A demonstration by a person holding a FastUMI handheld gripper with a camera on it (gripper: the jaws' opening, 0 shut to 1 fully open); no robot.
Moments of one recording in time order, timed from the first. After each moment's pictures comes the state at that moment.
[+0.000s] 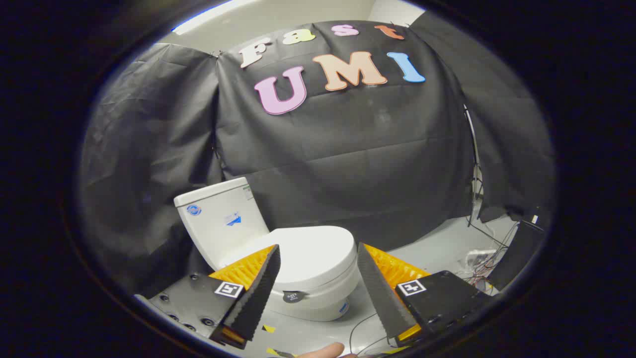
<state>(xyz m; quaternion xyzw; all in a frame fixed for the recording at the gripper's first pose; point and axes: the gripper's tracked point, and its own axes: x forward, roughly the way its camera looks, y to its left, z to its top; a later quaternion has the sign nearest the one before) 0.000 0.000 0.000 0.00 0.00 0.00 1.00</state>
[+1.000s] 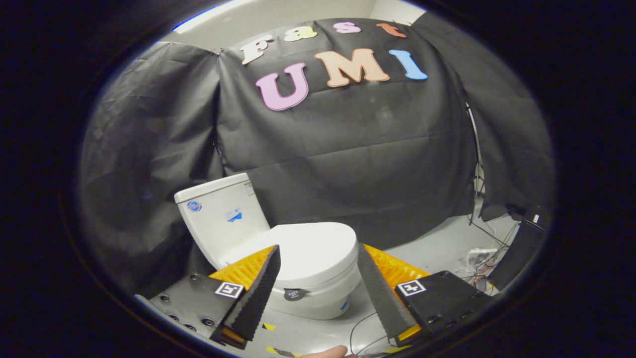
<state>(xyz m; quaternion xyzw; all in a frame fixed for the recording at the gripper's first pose) 0.007 0.004 -0.015 0.00 0.02 0.00 1.00</state>
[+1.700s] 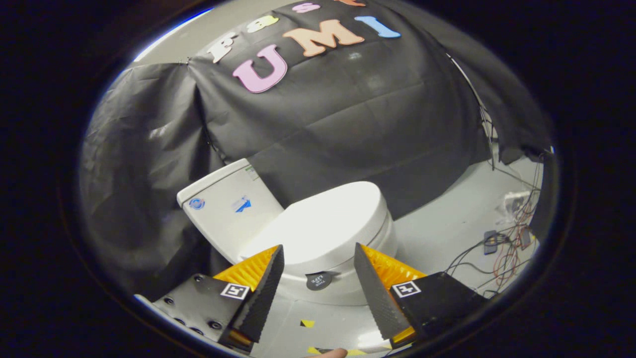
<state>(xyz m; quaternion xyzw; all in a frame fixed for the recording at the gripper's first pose) 0.057 0.029 -0.112 0.14 0.08 0.04 0.99</state>
